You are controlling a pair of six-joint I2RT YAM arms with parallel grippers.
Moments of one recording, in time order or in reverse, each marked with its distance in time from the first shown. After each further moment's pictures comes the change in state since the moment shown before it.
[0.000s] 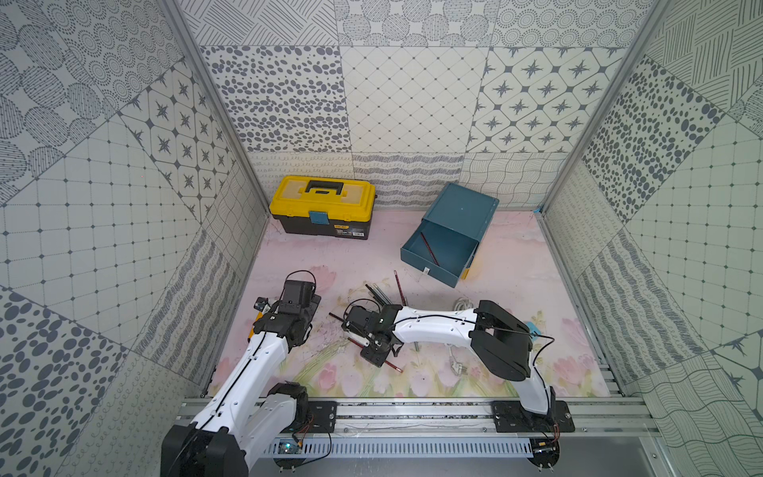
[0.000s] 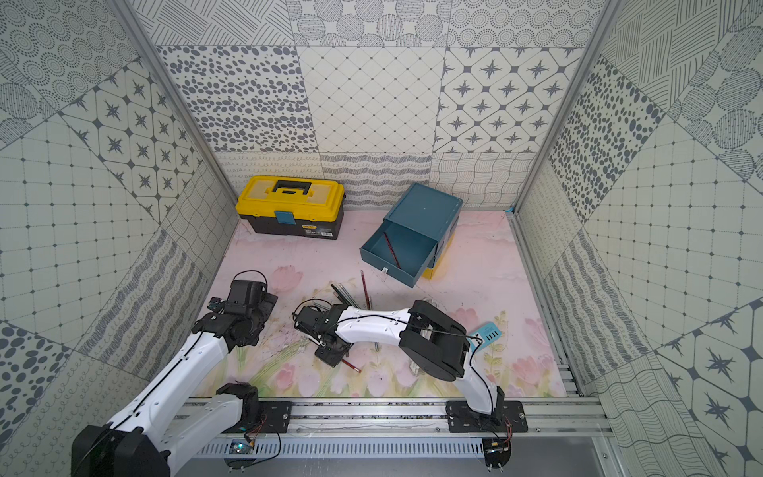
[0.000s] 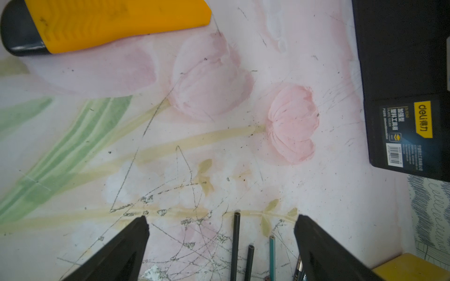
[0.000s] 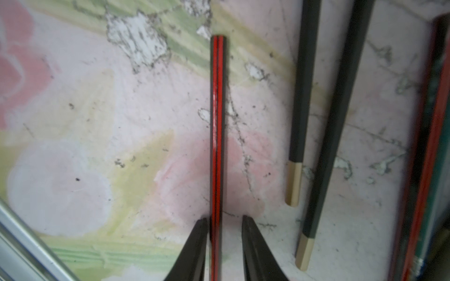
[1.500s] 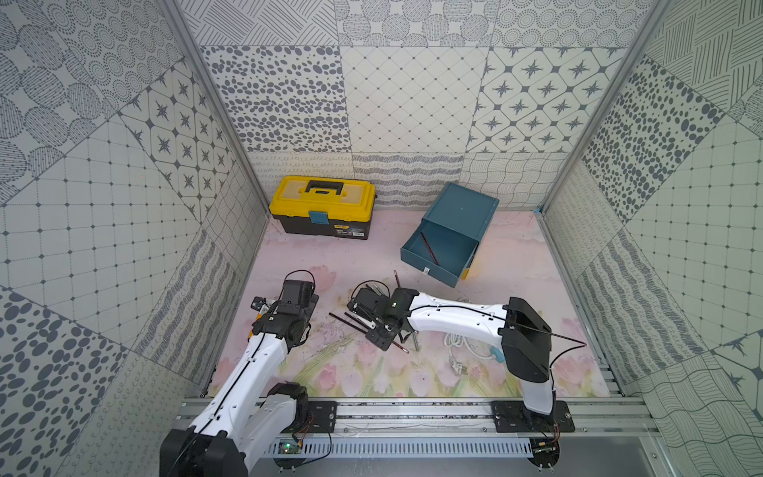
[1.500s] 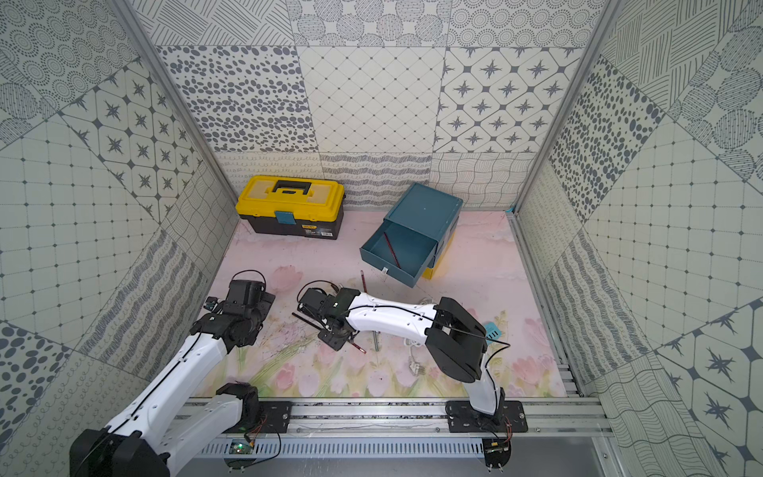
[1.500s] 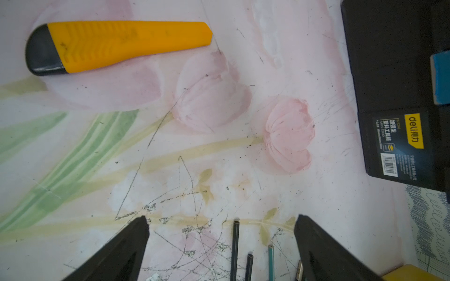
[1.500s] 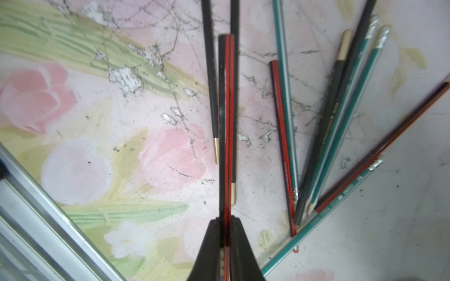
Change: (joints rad) left arm 0.000 -0.012 0.007 -0.004 -0.044 0.003; right arm -0.064 -0.144 0.073 -0.113 0.113 -0.005
